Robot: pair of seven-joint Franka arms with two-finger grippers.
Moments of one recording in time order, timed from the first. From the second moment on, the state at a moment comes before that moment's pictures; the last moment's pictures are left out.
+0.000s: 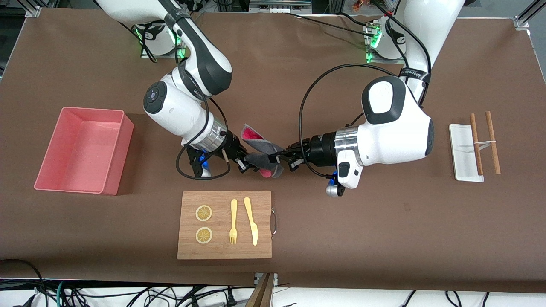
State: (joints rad) left arm -0.40 0.63 -0.04 -1.20 -1.05 2.04 -0.77; right arm 0.44 0.54 0.15 -1.50 0.42 2.44 1.27
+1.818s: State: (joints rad) left arm -0.18 0.43 -0.02 -1.30 -0.79 1.76 -0.76; right arm 0.51 0.60 0.17 -1.49 0.44 2.03 1.22
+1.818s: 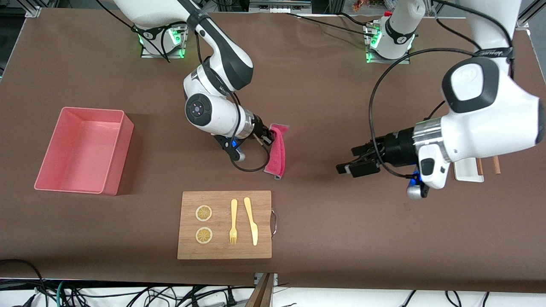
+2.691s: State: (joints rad) left arm 0.05 0.09 -0.02 -1.68 -0.34 1.50 -0.50; right arm 0.50 0.66 0.08 -1.56 0.22 1.85 0.88
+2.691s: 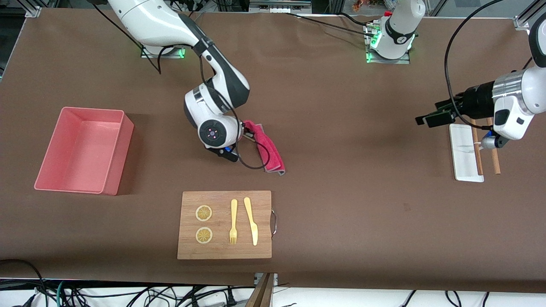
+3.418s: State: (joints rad) left arm 0.05 0.09 -0.21 -1.57 0.13 1.54 -0.38; right arm 0.47 0.64 -0.27 -1.56 0.18 1.64 0.19
